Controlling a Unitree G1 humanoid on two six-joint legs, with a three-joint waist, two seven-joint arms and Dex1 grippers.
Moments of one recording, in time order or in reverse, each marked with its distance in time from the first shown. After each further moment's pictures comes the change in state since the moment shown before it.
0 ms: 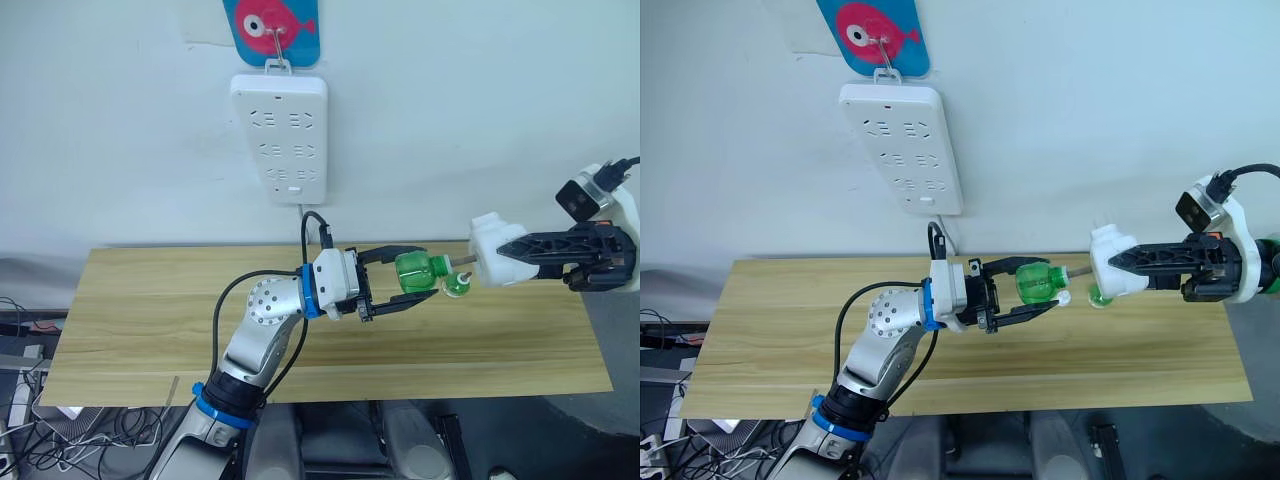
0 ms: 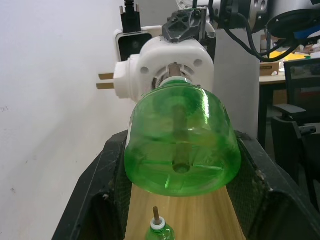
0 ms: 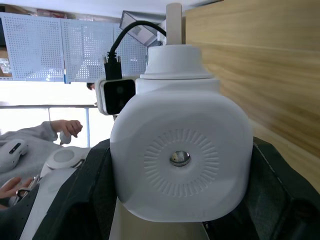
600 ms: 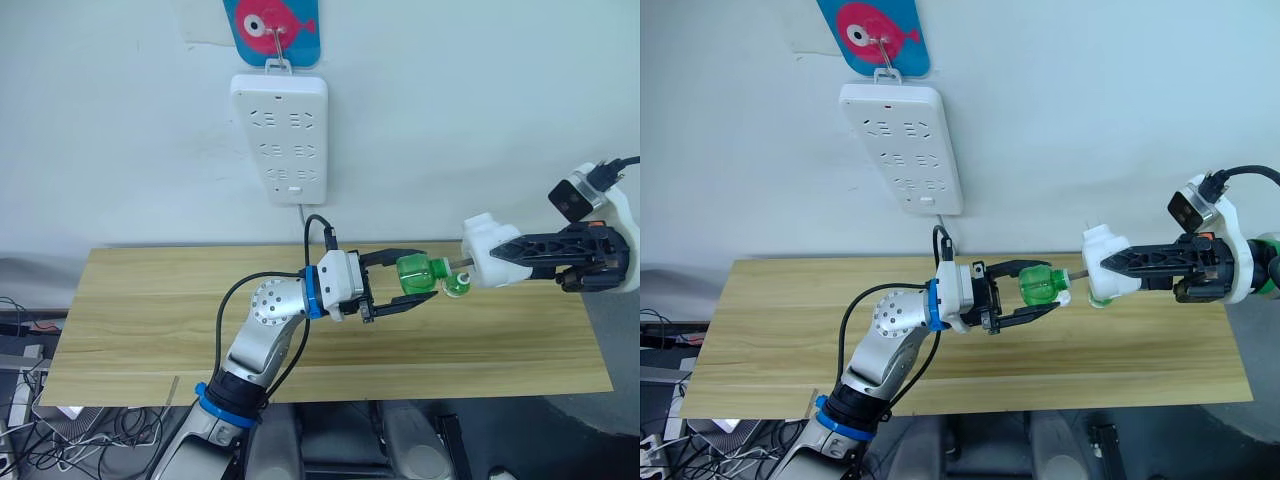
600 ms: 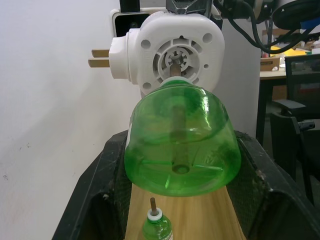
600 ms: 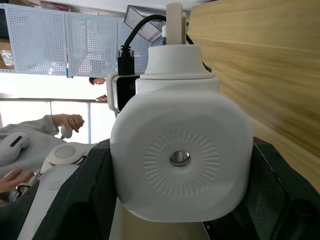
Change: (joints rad) left arm -0.001 -0.010 -0.004 0.034 0.020 0.000 0.003; right arm 0.001 0.014 0.000 -0.029 0.017 -0.004 -0.018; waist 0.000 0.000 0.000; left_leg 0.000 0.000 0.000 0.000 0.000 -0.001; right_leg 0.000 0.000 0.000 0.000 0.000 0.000
